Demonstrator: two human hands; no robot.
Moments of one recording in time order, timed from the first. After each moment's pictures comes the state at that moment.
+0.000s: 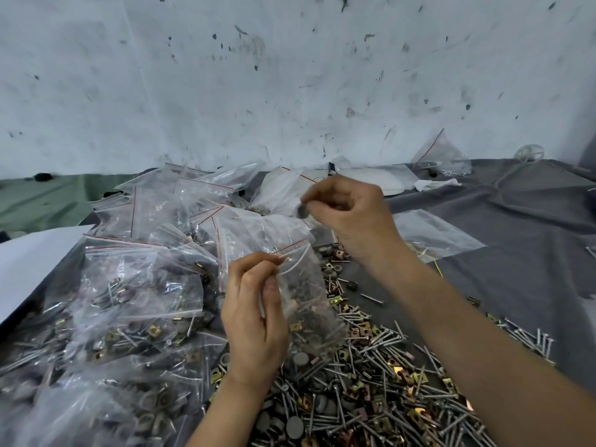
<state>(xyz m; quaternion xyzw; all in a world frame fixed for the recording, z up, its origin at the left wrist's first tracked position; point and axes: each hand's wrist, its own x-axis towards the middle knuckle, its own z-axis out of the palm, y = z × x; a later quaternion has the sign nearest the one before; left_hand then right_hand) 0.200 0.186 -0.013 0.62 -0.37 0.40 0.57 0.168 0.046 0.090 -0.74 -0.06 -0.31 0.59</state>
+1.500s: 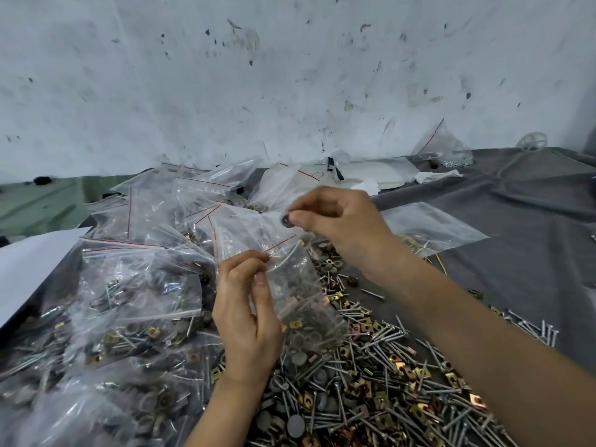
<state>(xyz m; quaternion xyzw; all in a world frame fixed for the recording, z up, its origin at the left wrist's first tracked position) 0.203 0.189 -0.013 0.62 -0.34 0.39 0.58 0.166 0.048 0.084 -0.75 -0.05 -0.23 0.61</state>
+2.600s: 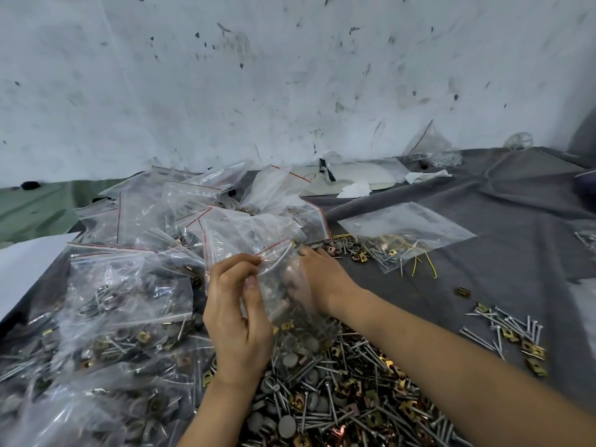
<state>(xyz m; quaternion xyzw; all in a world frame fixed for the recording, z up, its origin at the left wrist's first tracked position) 0.202 0.188 -0.013 0.62 -0.34 0.40 0.58 0.202 0.049 0.009 -1.00 -0.01 -0.07 0.02</state>
